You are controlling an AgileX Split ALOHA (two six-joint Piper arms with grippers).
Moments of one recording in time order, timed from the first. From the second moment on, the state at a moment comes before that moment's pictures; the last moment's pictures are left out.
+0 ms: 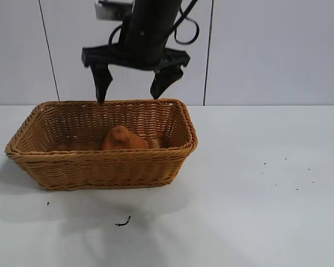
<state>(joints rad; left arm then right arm) -0.03 -0.01 -0.50 0.00 1.06 -0.04 0.61 2.23 -2.11 0.00 1.06 0.12</state>
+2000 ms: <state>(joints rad) -0.03 -0.01 -0.50 0.00 1.06 -0.04 0.01 1.44 -1.22 -0.05 1.22 0.07</state>
